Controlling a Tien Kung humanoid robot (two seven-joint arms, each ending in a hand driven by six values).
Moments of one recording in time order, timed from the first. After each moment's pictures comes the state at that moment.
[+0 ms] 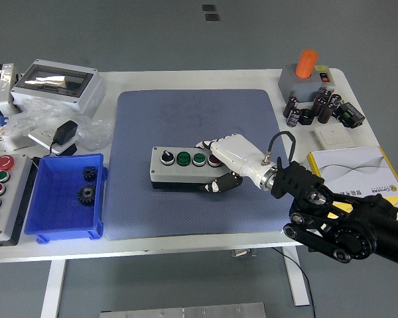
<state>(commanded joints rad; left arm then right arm) 0.03 0.13 -1.88 -0.18 1.83 -0.02 0.01 0.70 -0.31 0.31 1.14 -1.89 -0.33 -0.06</state>
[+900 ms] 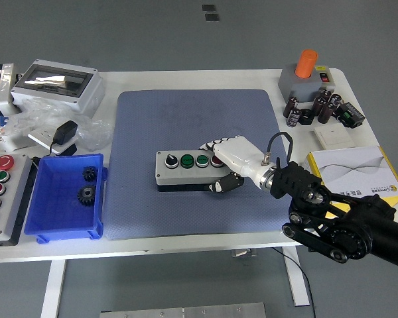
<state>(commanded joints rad) 0.03 0.13 -1.89 -0.18 1.84 -0.03 0.01 0.70 -0.29 0.35 1.13 -1.94 -0.28 -0.09</state>
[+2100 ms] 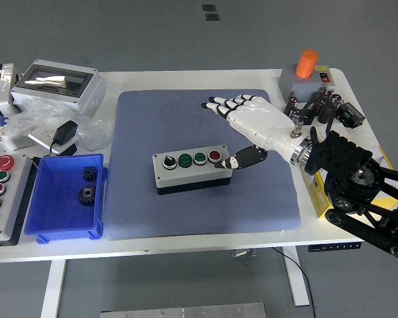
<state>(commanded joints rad) 0.03 0.12 -1.90 -0.18 1.84 -0.04 0.00 0.71 -0.58 0.50 1.60 -2.08 -0.10 -0.14</state>
